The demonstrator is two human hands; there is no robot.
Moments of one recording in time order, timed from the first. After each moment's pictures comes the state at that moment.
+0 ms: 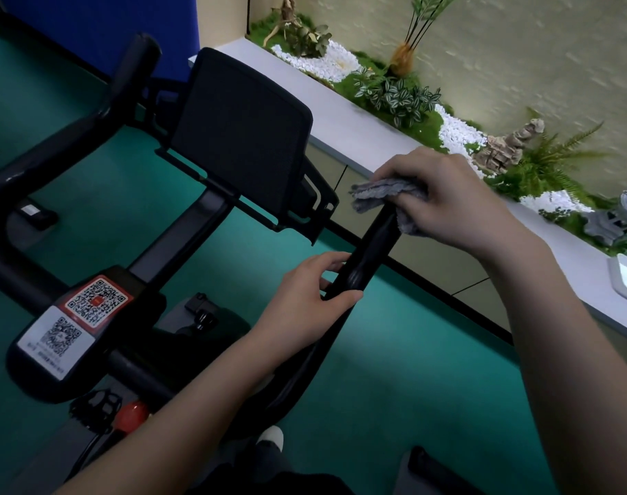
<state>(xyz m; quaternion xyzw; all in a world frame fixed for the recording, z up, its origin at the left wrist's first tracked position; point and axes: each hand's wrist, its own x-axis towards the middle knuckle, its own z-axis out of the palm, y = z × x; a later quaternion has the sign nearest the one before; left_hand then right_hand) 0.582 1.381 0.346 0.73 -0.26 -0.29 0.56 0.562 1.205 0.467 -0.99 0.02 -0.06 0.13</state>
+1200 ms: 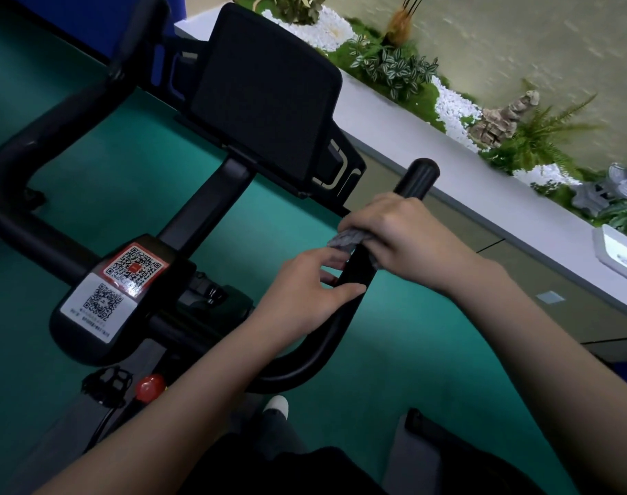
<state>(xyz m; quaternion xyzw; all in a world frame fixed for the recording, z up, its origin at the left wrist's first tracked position) 0.578 1.420 0.352 0.74 -0.24 -0.33 0.53 0.542 1.268 0.416 -1.00 -0.07 0.03 0.04</state>
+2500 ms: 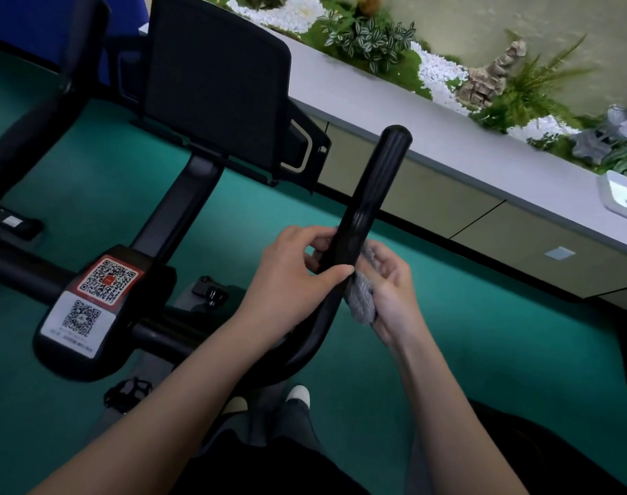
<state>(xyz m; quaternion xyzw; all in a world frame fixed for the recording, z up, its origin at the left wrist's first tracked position) 0.573 1.419 0.348 0.77 -0.30 -0.25 0.51 0.480 1.301 0.301 -0.55 0.29 -0.23 0.75</state>
